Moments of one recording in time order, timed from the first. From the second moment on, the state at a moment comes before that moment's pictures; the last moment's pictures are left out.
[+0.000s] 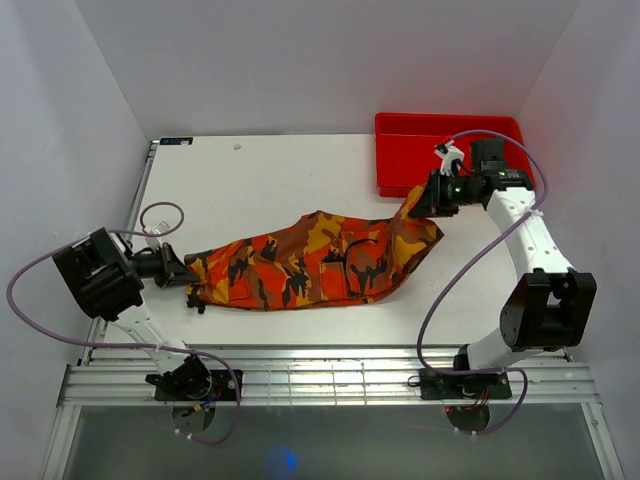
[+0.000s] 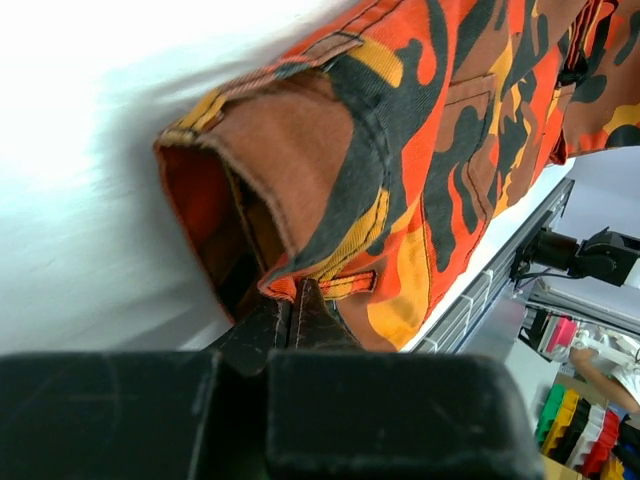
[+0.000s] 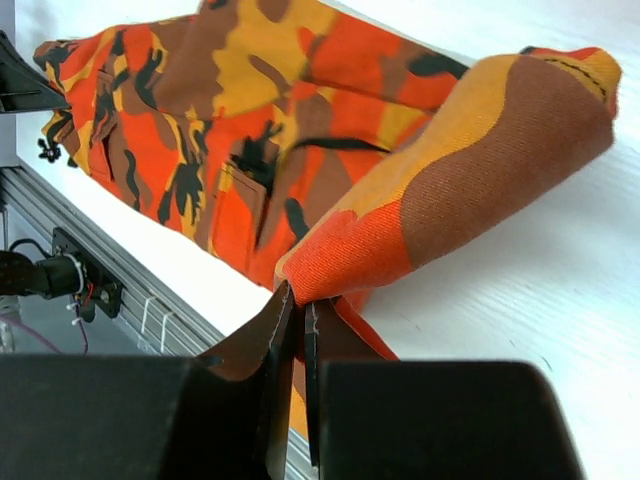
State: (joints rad) left arm 0.64 1.89 1.04 -0.91 0.90 0.58; right arm -0.01 1.52 1.35 -0.84 -0.72 0.00
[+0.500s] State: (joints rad) left arm 0.49 1.95 1.03 -0.79 0.99 0.39; right arm 0.49 1.70 1.62 -0.69 -0.43 0.26
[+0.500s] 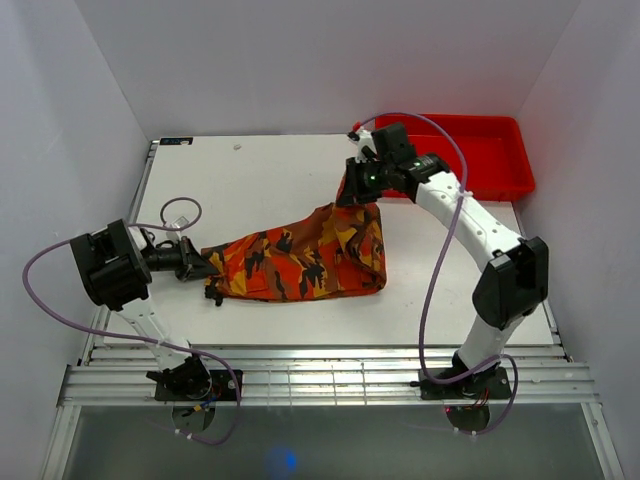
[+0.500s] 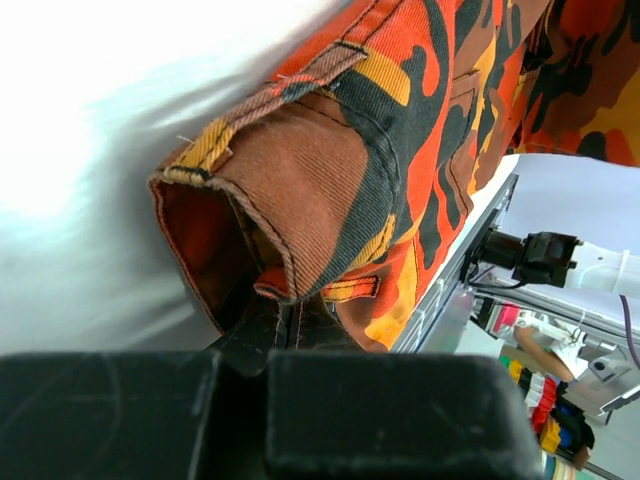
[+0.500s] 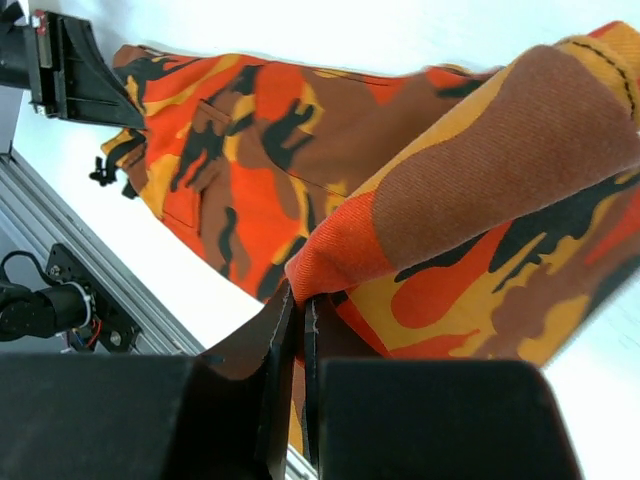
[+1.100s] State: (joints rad) left arm 0.19 1.82 0.85 -0.36 0.96 -0.07; right arm 0.80 2.06 1.95 -0.67 -0.16 0.37
